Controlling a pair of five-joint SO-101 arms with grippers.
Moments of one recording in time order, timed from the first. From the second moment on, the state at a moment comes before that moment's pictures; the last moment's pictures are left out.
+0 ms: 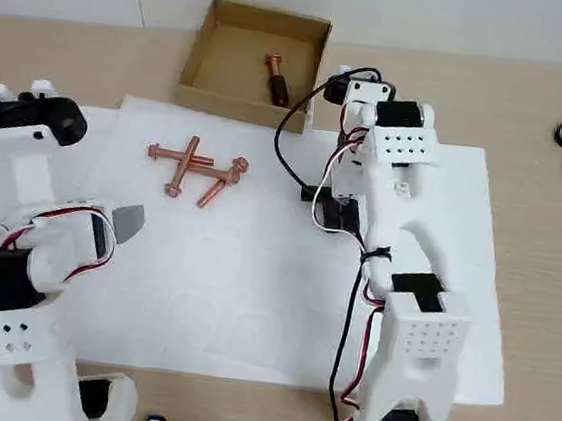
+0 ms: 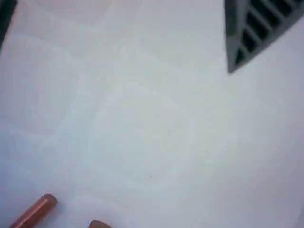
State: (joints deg) left arm -16.2 -48.0 26.1 91.3 6.2; right arm -10.8 31.4 -28.4 88.6 2.1
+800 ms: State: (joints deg) left arm -16.2 -48.0 26.1 91.3 6.2; right arm -9.6 41.9 -29.2 85.5 2.0
